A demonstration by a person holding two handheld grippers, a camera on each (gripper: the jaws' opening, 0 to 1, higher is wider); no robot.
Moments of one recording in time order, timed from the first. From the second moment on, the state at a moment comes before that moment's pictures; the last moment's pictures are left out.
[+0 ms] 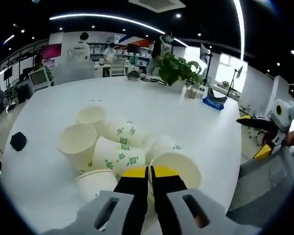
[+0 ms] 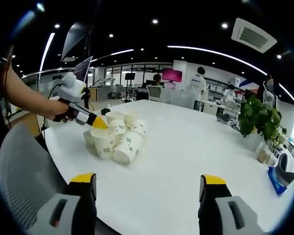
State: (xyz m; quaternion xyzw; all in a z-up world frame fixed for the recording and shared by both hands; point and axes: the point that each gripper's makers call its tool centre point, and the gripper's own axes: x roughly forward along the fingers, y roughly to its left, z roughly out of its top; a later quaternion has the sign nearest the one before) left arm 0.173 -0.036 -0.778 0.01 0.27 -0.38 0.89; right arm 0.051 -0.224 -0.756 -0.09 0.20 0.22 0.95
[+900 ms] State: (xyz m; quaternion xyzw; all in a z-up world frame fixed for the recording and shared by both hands) left arm 0.155 -0.045 -0.777 -0.01 0.27 -0.38 0.88; right arm 0.051 -0.224 -0.757 -0.08 0.20 0.23 0.95
